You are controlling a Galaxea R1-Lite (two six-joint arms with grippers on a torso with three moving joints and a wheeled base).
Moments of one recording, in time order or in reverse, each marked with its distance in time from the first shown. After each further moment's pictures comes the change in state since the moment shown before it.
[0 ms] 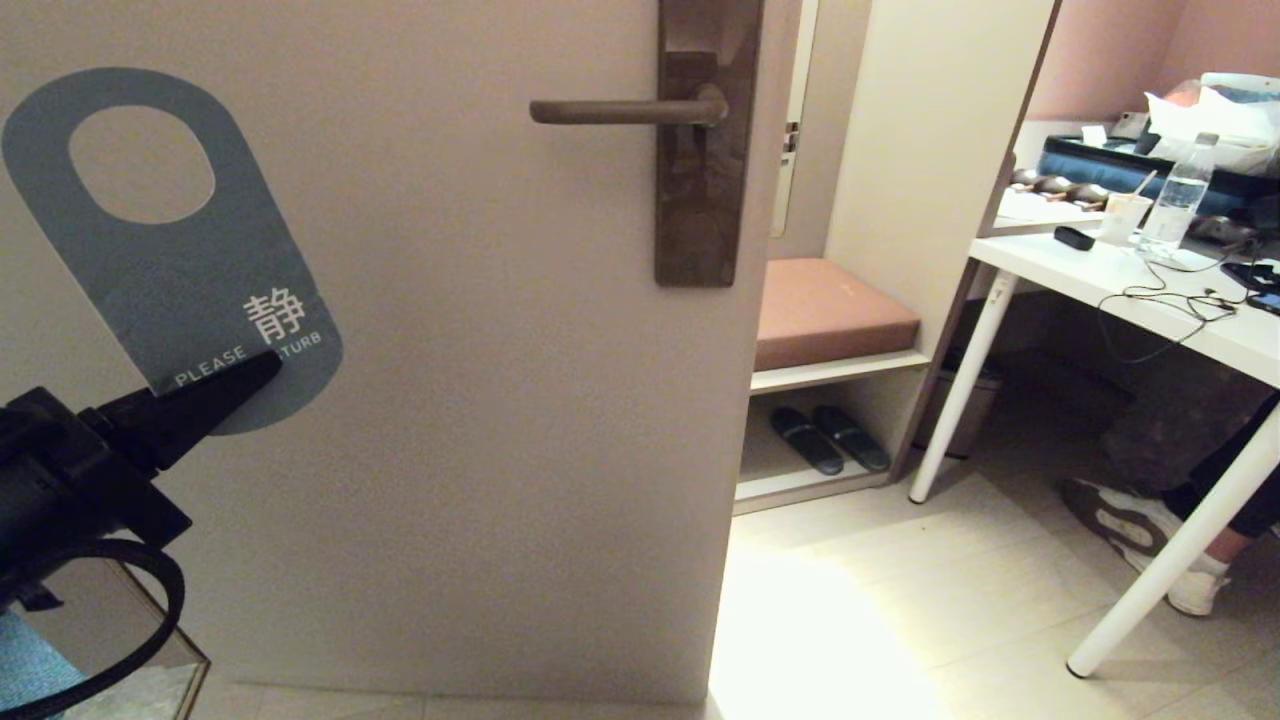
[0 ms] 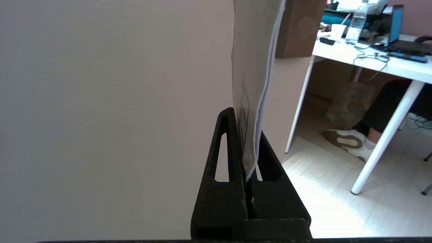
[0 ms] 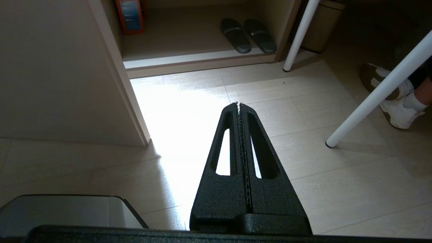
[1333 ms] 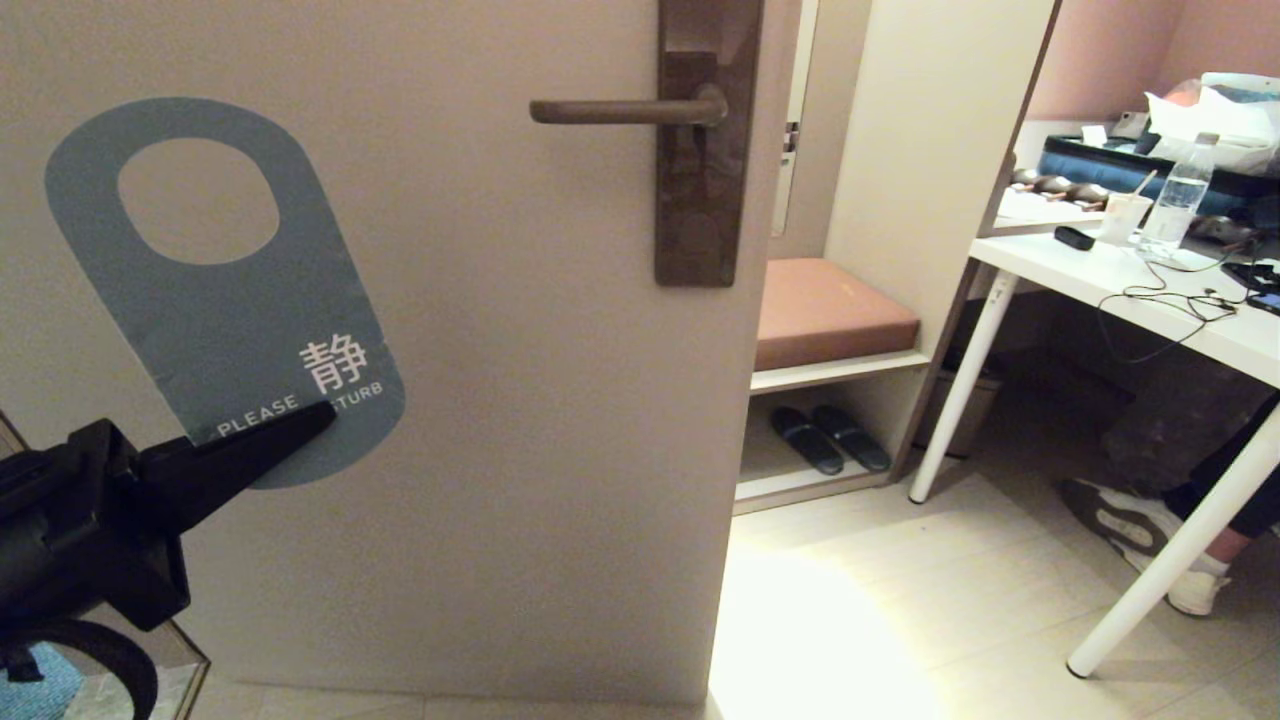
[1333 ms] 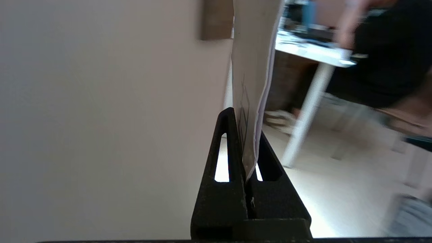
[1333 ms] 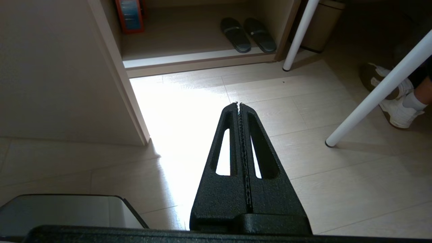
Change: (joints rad) left arm -0.059 -0.011 0.035 -0.008 -0.184 -0.079; right arm -0.001 0.002 0.000 0.000 0.001 -0.001
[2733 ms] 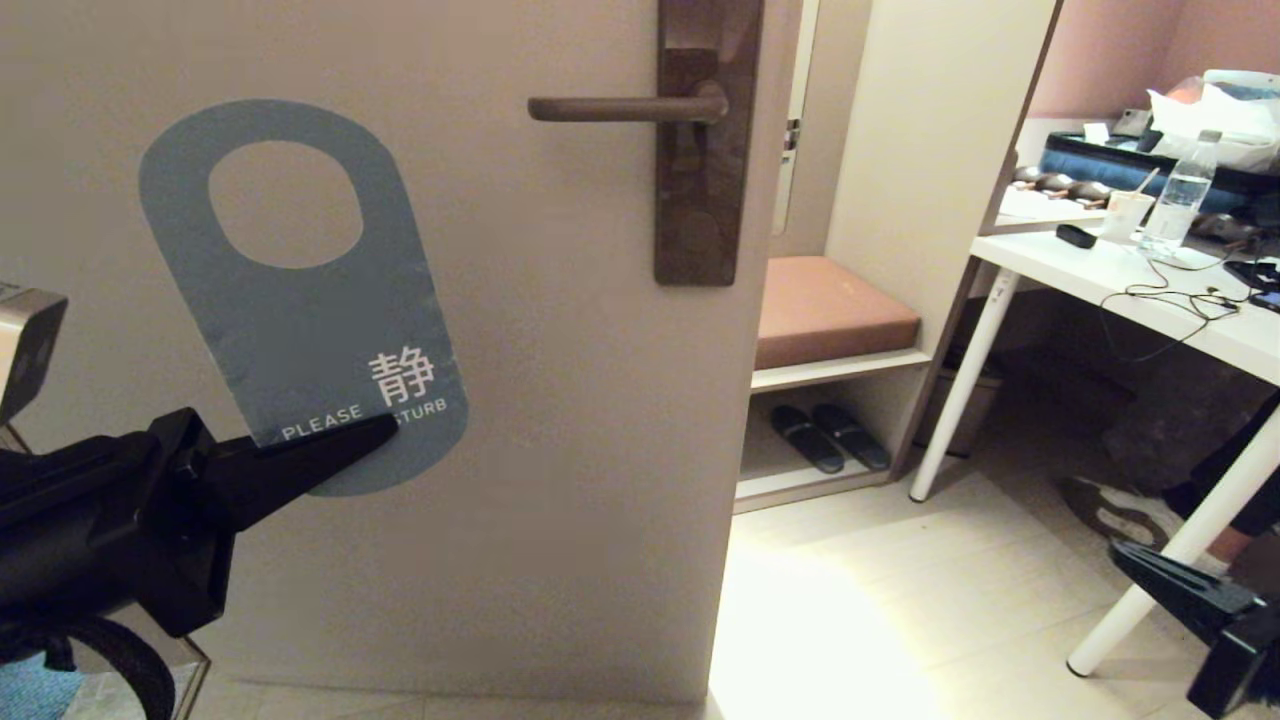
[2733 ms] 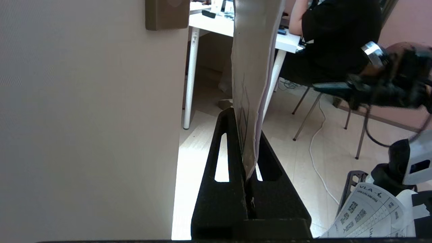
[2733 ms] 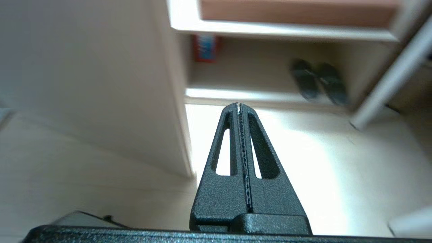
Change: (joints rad) left arm -0.064 0.079 -0.050 -0.006 -0.148 -0.041; right arm 0.045 0.783 -0.035 -0.794 0.258 -0.004
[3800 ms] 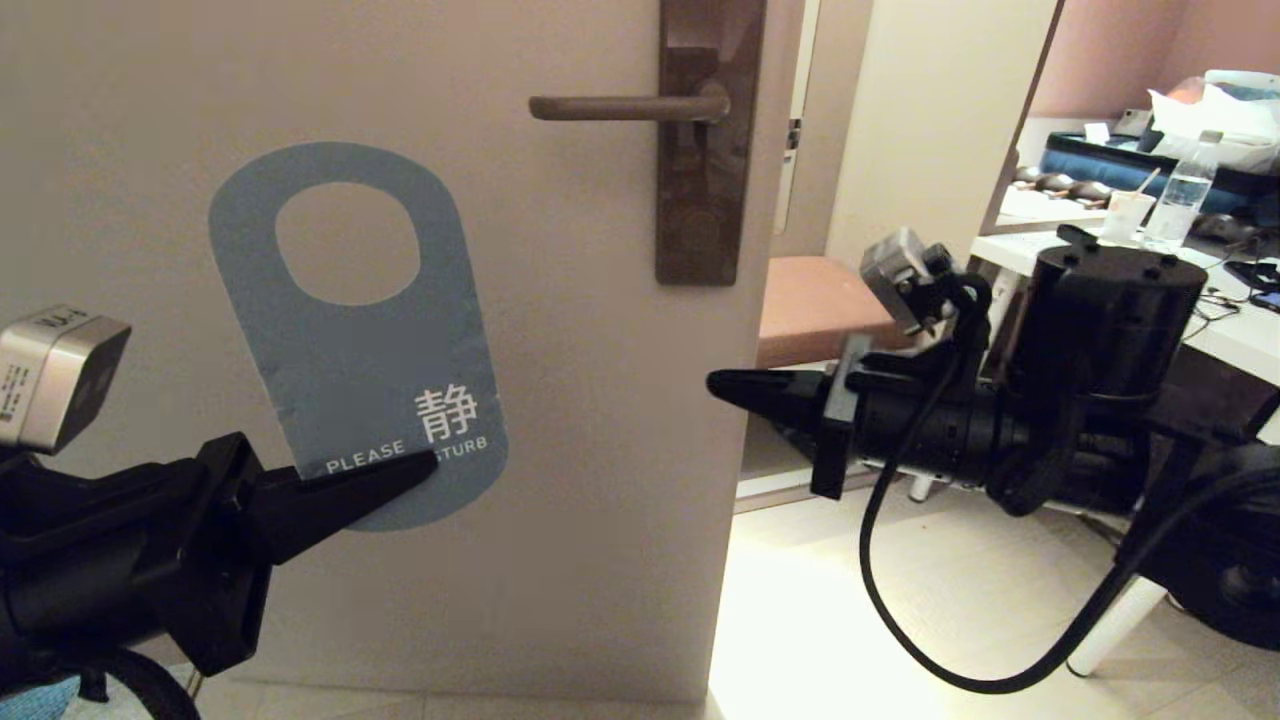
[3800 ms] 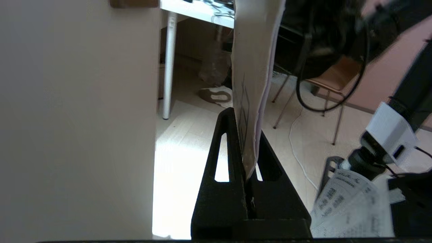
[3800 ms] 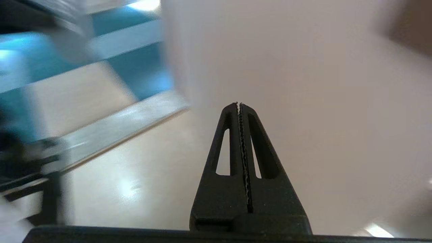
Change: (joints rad) left arm -0.076 0.026 0.016 0.003 0.000 -0.002; right arm 0.568 0.638 -0.785 -0.001 0.210 0.018
